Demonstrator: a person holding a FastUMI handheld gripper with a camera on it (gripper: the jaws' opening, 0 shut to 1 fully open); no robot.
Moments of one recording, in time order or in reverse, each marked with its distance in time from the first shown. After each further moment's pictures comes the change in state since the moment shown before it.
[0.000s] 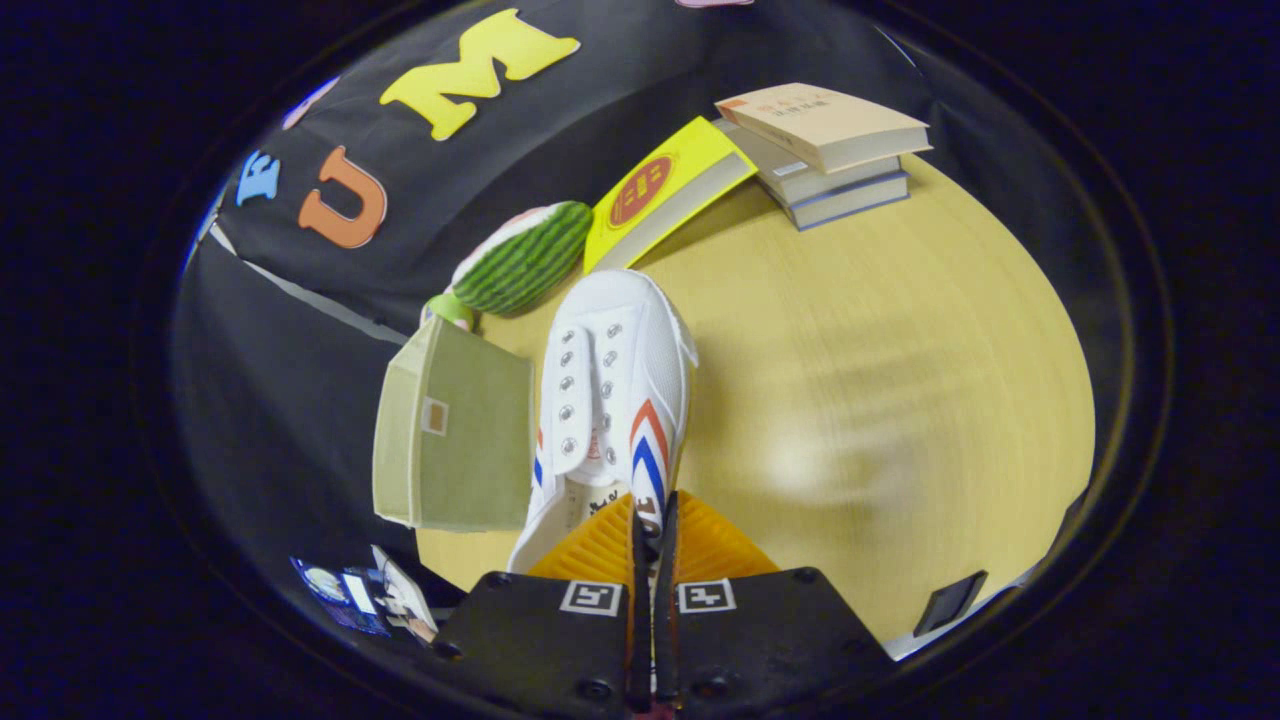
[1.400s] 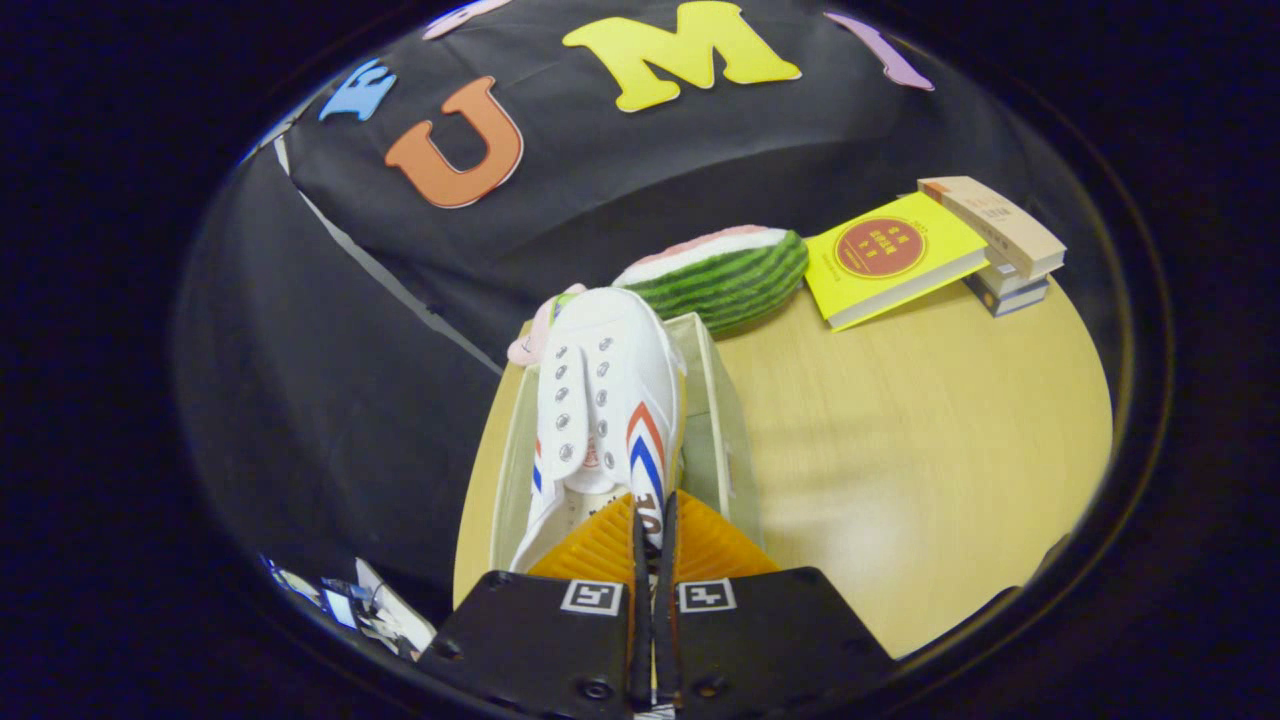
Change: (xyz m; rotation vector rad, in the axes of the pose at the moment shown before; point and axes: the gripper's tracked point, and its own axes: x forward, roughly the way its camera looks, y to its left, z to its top) arm 0.098 0.257 -0.009 -0.163 -0.173 -0.044
